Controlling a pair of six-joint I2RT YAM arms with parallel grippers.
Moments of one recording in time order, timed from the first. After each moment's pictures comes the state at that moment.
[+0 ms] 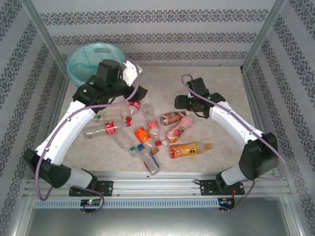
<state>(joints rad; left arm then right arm) -0.48 1.41 1.59 -0.75 0.18 0.23 0.41 1.48 1.20 -0.66 0.01 0.49</state>
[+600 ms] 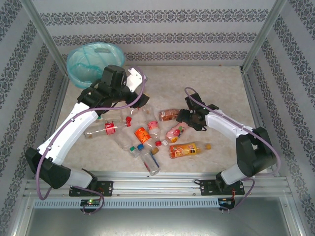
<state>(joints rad) -0.49 1.41 1.52 -0.74 0.19 0.26 0.41 1.53 0.97 -0.58 -0.02 0.79</state>
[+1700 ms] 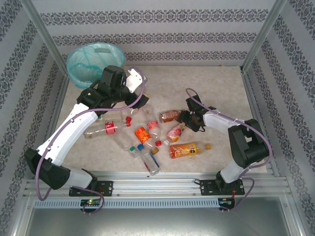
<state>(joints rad) -0.49 1.40 1.52 -0.74 0.17 0.29 0.36 1.63 0.91 -0.42 -0.10 0.88</state>
